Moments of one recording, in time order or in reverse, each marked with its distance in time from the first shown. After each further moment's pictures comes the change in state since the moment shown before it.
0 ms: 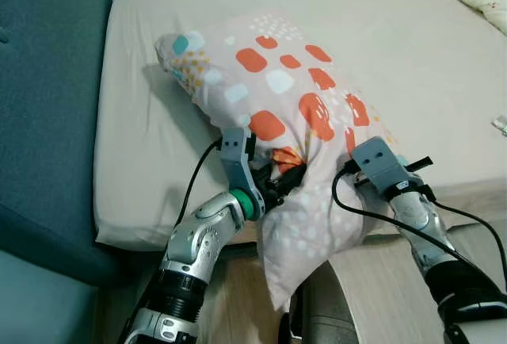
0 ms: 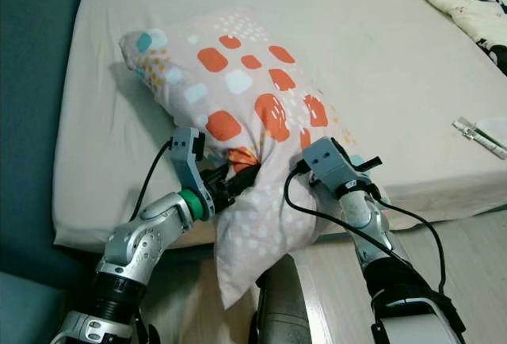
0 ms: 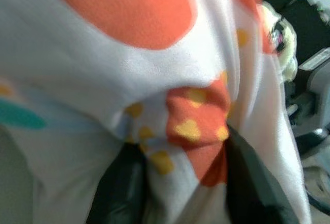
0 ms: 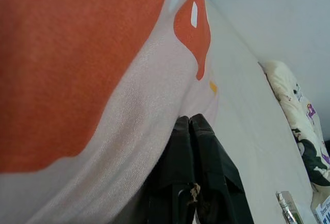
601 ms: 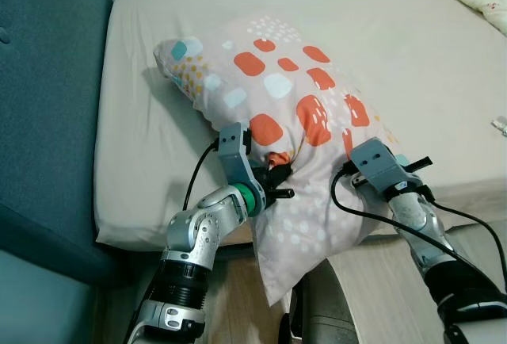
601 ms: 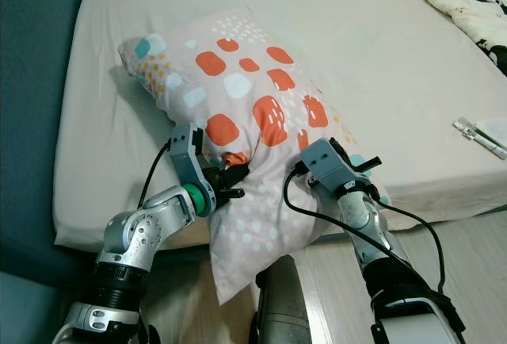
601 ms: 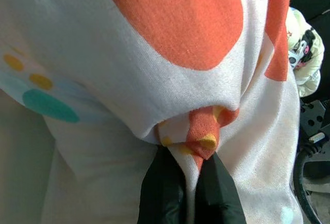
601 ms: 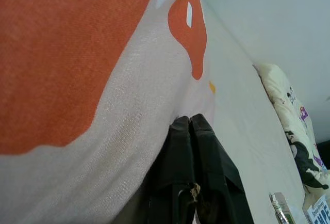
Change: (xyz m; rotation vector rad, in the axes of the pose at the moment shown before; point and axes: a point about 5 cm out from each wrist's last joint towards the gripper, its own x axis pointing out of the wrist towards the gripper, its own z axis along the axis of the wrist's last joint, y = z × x) left arm -0.001 0.004 0.009 -0.078 0.018 0.128; right arm 0.000 0.001 0.000 -0.024 -0.005 -0.009
